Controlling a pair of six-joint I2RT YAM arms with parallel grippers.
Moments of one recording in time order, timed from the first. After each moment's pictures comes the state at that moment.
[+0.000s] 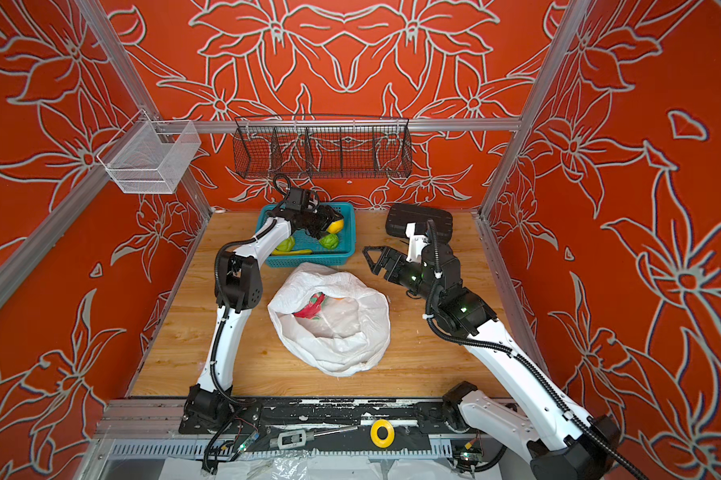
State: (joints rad) left arm -0.22 2.54 2.34 -0.52 0.55 -0.96; right arm 0.51 0.96 0.97 -0.26 -0.18 0.84
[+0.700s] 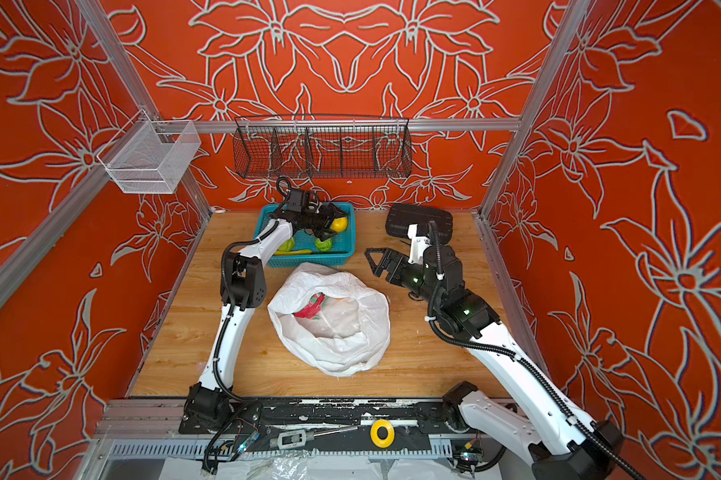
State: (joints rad) left arm -0.22 2.60 2.39 -0.49 0.68 -1.02; right arm 0.51 0.95 0.97 -0.28 -0.17 0.82
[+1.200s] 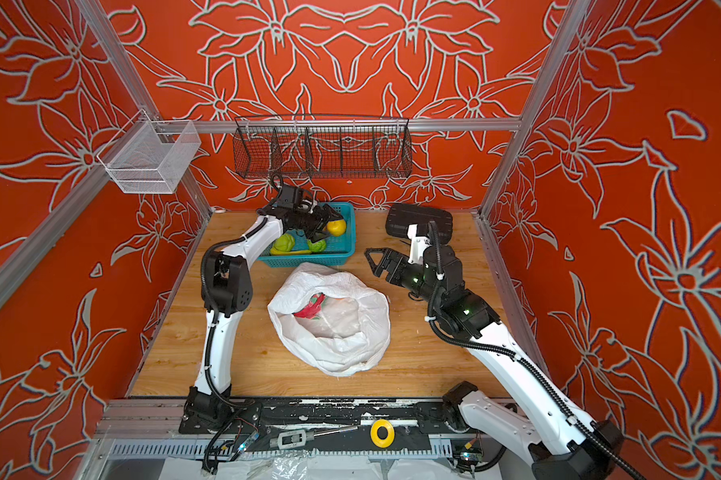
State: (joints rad) left arm -0.21 2.31 2.11 -0.56 0.67 -0.87; right arm 0.51 0.95 0.97 -0.28 -0.18 0.83
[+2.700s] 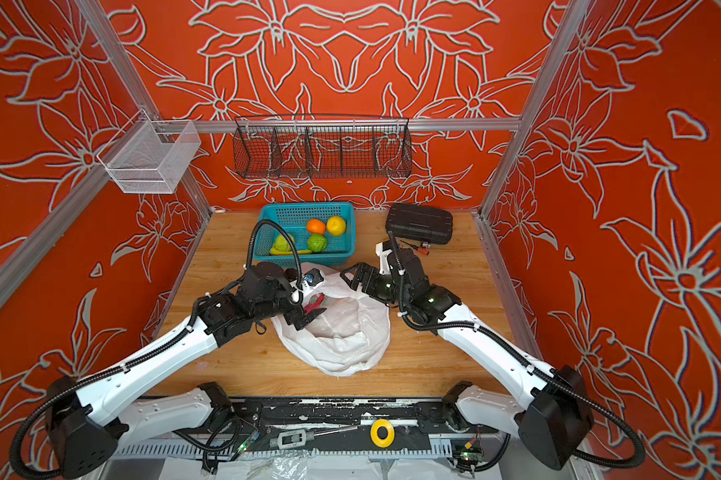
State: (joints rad) left arm -0.67 1.12 0.92 -0.45 0.06 0.42; right arm 0.61 1.16 0.91 -0.24 -0.29 0.95
